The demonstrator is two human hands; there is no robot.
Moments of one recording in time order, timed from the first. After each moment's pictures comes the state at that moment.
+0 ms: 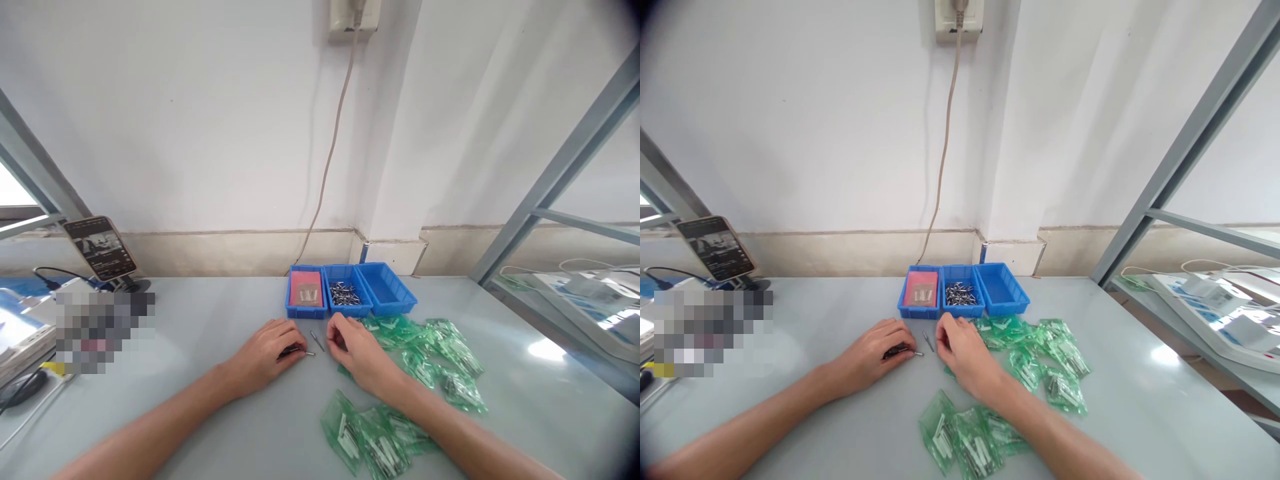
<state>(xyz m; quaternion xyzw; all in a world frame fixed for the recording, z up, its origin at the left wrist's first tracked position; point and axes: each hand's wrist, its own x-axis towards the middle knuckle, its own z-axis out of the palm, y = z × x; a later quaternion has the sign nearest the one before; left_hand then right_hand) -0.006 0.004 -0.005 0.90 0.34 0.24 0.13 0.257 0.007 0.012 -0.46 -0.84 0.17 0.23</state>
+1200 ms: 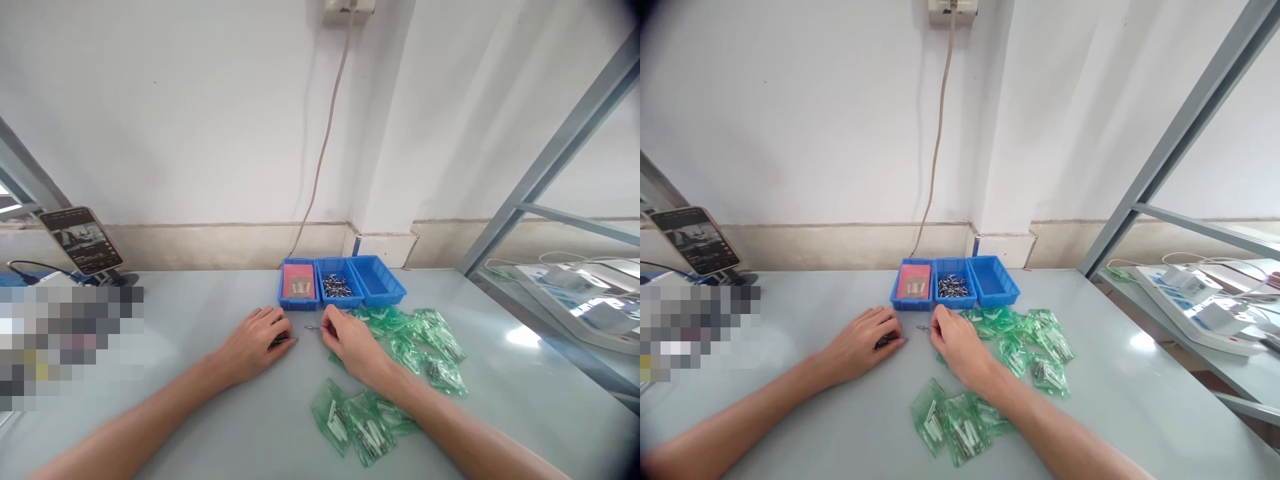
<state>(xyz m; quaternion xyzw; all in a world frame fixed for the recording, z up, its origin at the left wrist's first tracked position) -0.009 0.003 0.000 0.90 0.39 0.20 0.03 0.257 0.005 0.016 -0.48 -0.83 0.17 0.22</state>
